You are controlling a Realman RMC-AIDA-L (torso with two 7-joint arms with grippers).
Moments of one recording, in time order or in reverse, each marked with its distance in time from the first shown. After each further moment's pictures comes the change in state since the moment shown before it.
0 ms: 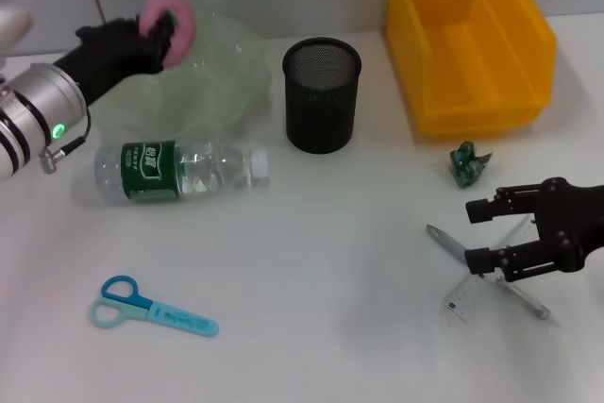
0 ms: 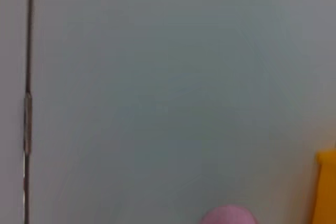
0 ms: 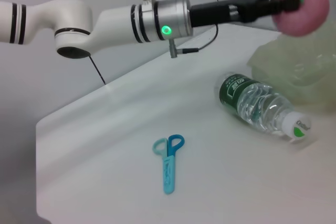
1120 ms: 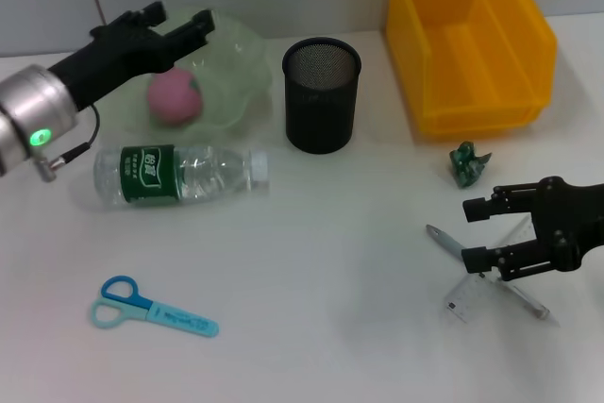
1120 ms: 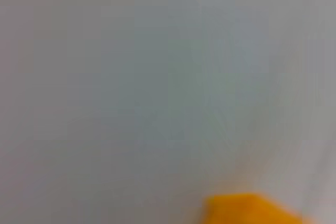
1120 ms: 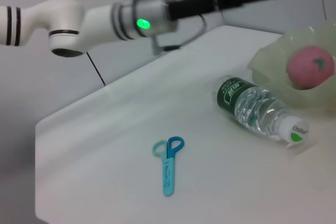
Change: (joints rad) left arm 0.089 0.032 0.065 0.103 0.063 0.246 -0.287; right arm 0.002 0.004 0.004 0.001 0.000 0.003 -0.006
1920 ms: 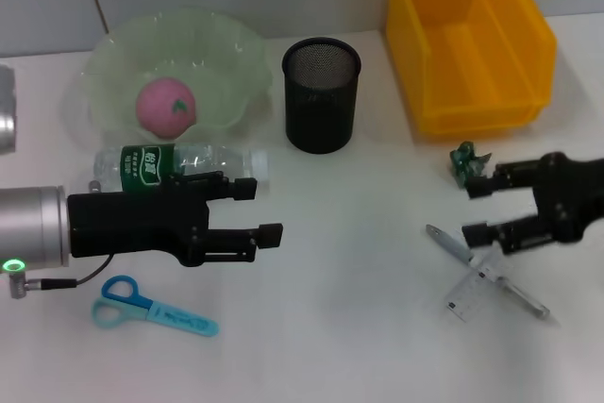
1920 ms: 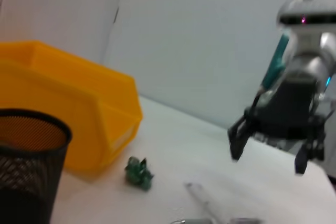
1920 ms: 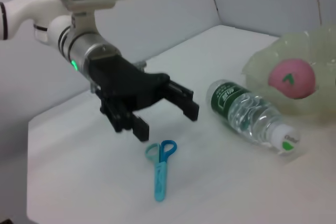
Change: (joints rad) left arm 0.094 0.029 -0.042 0.182 0.612 0.515 -0.231; right arm 0.027 0.002 -0.008 -0.084 0.000 -0.017 0.072
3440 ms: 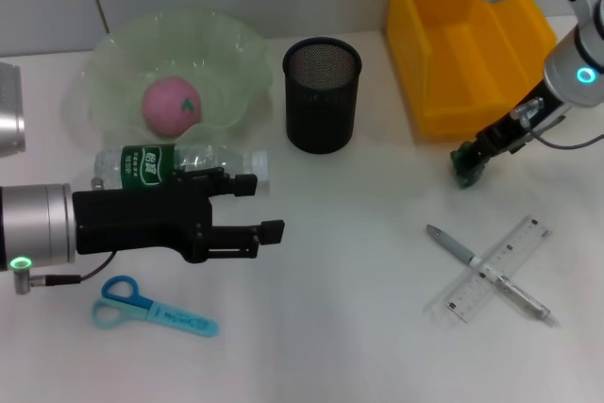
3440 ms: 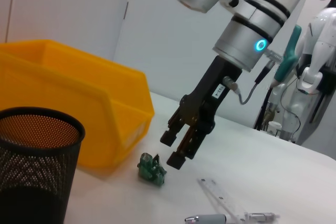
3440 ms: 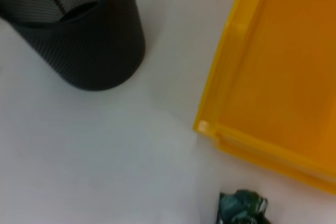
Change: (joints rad) left arm 0.004 -0.014 -0.002 0.022 0.019 -0.035 0.007; right arm 0.323 0.087 -0.425 -0.110 -0.697 0.432 1.077
